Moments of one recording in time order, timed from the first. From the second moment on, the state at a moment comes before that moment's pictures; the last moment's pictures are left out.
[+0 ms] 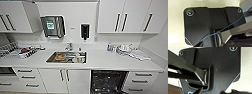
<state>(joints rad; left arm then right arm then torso) 1.50 3.09 -2.80 0.18 -0.10 -0.10 -1.55 3.05 -2.80 -1.22 0.05 1.12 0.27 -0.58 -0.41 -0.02</state>
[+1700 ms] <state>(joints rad) 1.52 3.08 -2.80 0.18 -0.09 -0.10 -1.56 3.04 -2.80 -1.22 0.05 1.12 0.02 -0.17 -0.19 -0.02</state>
